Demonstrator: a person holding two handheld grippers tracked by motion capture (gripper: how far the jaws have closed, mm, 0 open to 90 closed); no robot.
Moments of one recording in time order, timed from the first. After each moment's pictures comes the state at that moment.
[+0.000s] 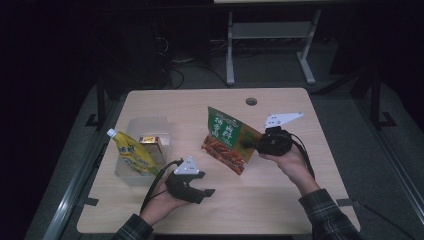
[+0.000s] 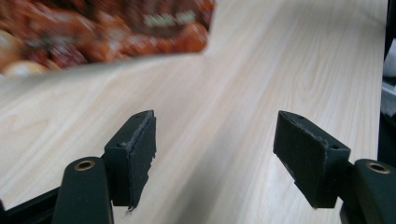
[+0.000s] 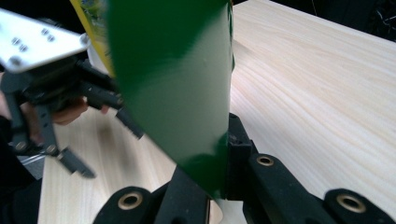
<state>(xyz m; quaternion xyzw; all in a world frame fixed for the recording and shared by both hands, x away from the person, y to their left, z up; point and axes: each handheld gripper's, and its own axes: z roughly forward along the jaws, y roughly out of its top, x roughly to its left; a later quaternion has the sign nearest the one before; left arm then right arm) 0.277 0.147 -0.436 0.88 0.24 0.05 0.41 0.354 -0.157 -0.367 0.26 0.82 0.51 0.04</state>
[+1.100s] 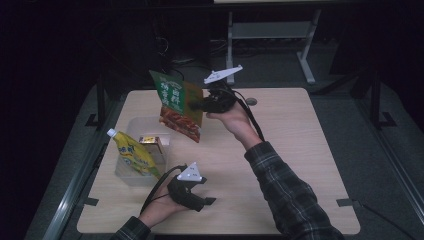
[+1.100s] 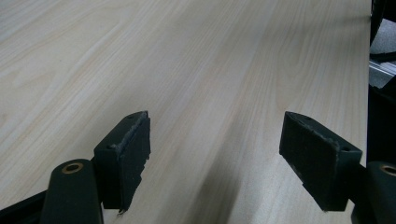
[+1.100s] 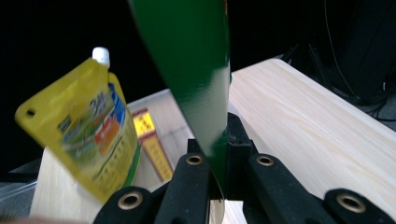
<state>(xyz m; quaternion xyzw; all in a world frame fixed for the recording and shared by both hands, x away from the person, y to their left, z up) 0.274 0.142 -0.445 0.89 0.21 0.02 0.39 0.437 -0.019 -0.295 0.23 0.82 0.53 0.04</state>
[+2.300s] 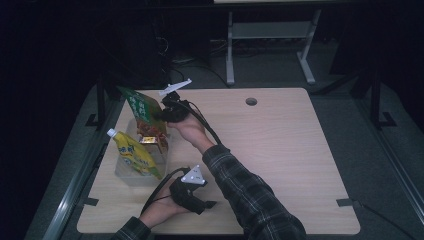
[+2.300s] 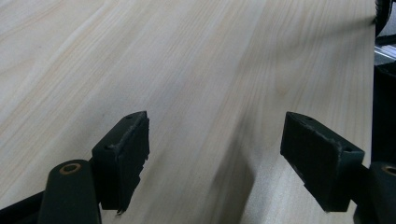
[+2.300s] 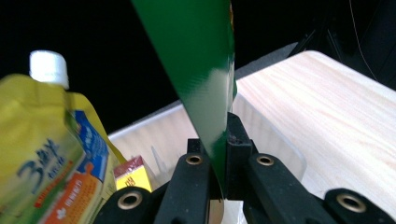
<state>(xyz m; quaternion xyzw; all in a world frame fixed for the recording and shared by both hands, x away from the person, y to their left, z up) 0.273 0.138 -0.451 0.91 0.19 0.02 0.37 0.452 0.100 -0.345 0.24 0.83 0.51 0.03</state>
